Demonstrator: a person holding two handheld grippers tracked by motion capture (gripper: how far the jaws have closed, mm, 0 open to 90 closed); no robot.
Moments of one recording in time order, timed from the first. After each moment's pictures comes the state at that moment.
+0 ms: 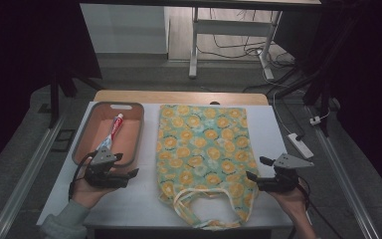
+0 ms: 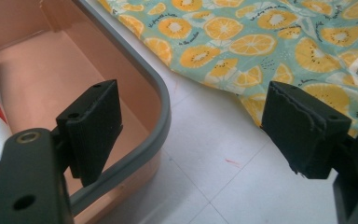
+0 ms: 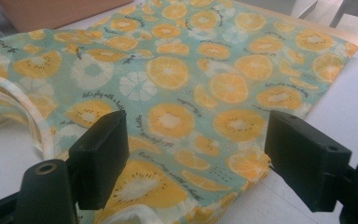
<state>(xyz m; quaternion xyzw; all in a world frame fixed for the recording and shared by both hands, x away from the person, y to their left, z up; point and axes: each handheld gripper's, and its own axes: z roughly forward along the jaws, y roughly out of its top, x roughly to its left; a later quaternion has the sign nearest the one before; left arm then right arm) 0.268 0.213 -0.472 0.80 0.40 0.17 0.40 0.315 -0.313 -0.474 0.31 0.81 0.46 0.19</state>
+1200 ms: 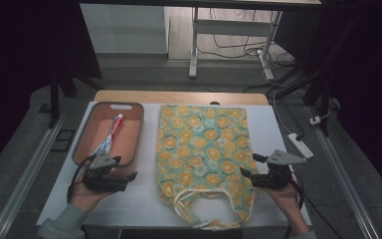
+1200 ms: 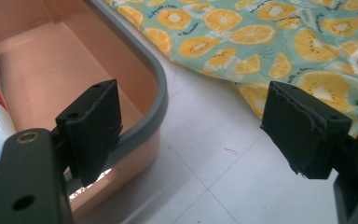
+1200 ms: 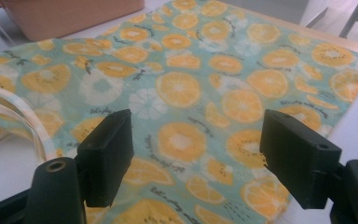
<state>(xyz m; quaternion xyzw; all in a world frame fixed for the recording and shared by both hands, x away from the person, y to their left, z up) 0.259 0.214 -0.474 0.81 0.40 0.18 0.39 0.324 -0.295 -0.472 0.30 0.81 0.47 0.19</state>
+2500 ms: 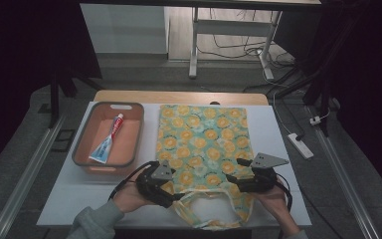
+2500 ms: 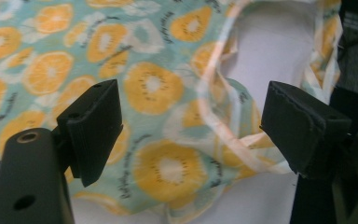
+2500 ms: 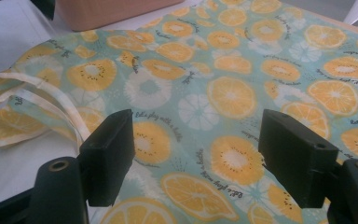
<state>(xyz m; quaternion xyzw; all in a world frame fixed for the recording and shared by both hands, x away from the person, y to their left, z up) 0.266 0.082 -0.467 0.91 0.19 0.09 0.35 0.318 -0.258 -0.480 0.25 0.84 0.46 0.15</state>
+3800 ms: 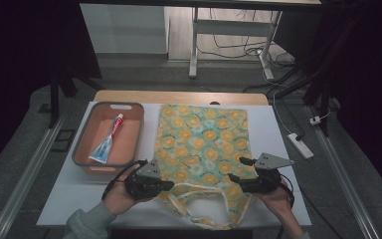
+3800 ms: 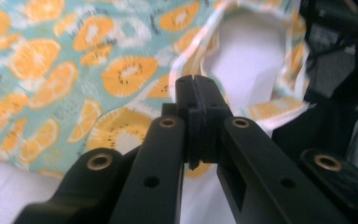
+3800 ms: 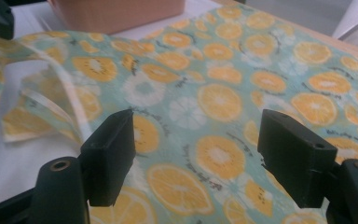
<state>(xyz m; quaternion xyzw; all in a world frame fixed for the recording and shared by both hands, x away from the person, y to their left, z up) 0.261 0.113 -0.453 0.89 0.22 0.05 0.39 0.310 -0.262 -0.466 0.24 0.83 0.47 0.17</state>
